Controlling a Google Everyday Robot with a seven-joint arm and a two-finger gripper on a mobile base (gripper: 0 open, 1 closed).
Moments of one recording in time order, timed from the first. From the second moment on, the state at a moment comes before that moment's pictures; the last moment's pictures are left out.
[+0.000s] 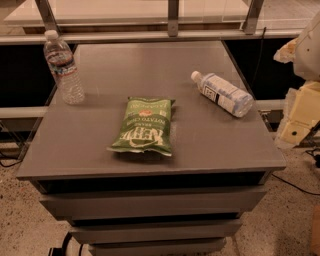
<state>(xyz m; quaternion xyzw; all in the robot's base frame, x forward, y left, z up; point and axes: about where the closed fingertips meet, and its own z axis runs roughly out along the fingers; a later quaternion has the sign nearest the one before) 0.438 -0.217 0.976 -0.60 0.78 -0.03 0.16</state>
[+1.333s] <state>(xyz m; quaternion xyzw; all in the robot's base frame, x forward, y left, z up) 0.448 -0.111 0.920 -0.67 0.73 0.02 0.14</state>
